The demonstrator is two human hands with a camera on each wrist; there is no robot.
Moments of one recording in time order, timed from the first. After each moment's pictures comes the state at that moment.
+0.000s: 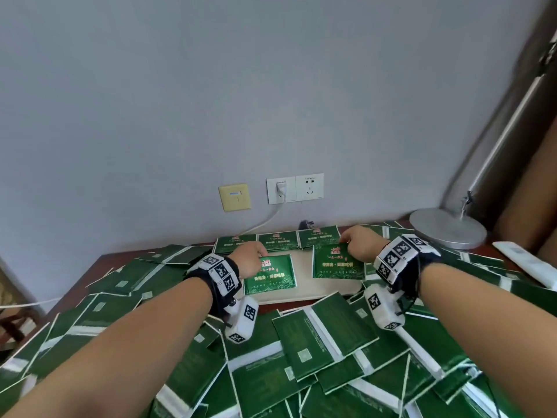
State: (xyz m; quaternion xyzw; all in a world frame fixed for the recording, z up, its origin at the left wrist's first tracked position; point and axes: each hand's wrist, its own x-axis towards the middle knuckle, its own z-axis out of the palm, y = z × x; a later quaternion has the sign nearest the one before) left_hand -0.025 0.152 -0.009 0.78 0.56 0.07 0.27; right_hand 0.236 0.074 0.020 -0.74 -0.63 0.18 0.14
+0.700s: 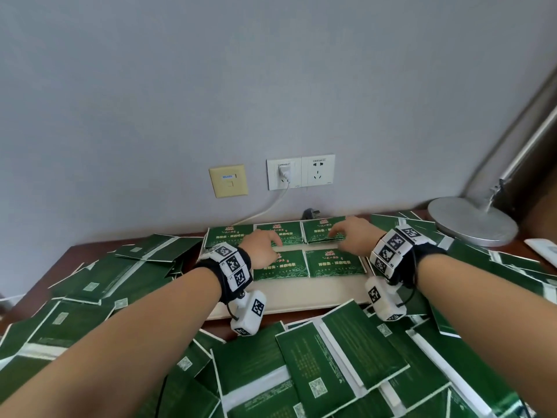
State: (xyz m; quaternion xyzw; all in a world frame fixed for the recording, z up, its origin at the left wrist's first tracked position) left_hand 0.006 0.216 -0.043 0.81 0.53 0.05 0.25; right_hand 0.237 0.149 -0.014 -0.73 -0.67 0.14 0.05
